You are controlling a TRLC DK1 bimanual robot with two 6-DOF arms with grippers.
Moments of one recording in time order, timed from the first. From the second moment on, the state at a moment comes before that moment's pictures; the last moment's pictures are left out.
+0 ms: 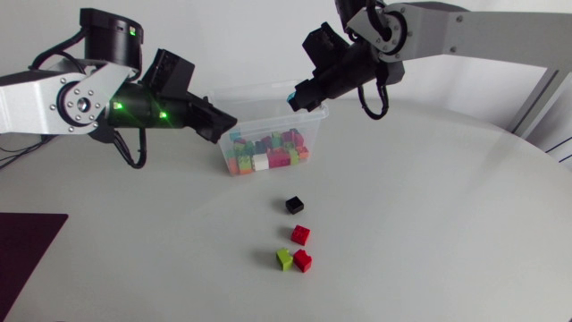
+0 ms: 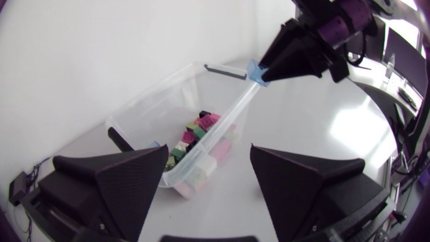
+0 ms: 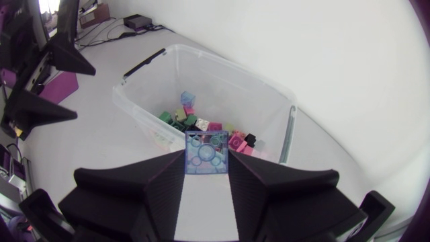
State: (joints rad) left arm -0.29 1.53 1.11 -0.14 0.30 0.29; right arm 0.44 1.92 1.69 -0.50 -0.18 -0.28
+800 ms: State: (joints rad) left arm -0.37 1.50 1.01 -0.32 0.34 0.47; right arm 0.44 2.03 1.75 -0.29 -0.18 -0.24
